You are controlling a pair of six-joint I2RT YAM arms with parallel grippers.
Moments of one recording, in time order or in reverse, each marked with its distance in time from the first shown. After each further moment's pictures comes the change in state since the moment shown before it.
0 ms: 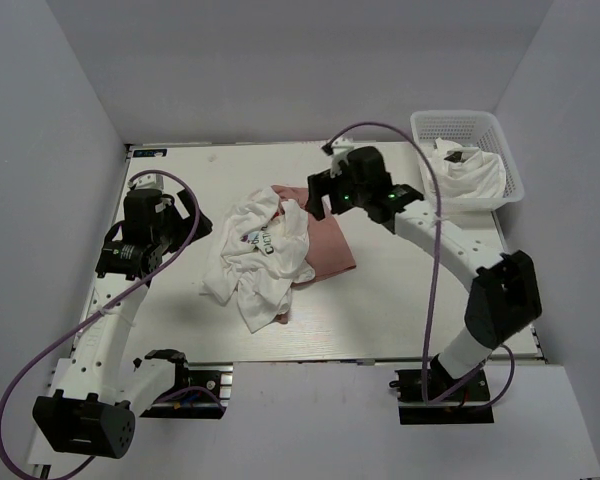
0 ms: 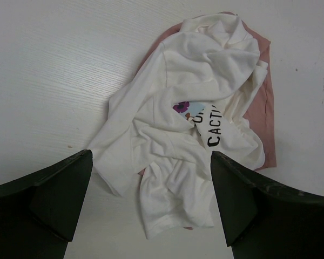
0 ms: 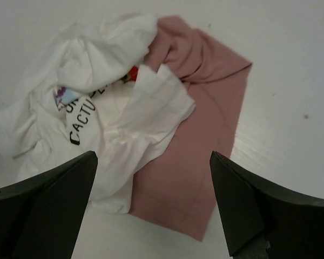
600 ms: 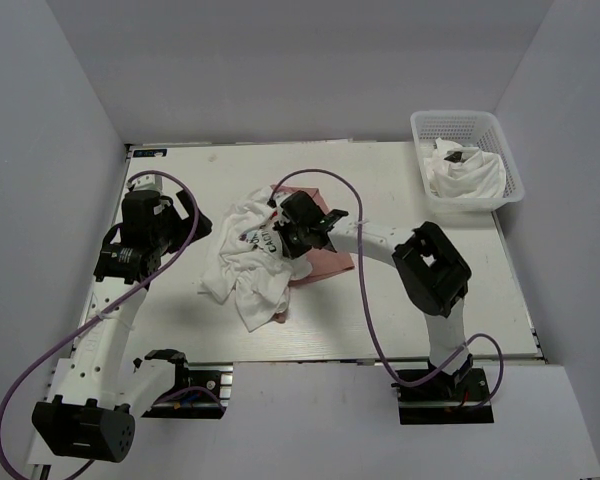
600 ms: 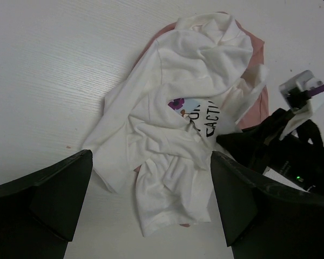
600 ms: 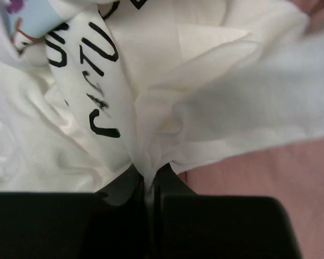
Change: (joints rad) left arm 0.000 -0.021 -0.002 0.000 0.005 0.000; right arm 0.268 0.423 0.061 -0.008 0.105 0.066
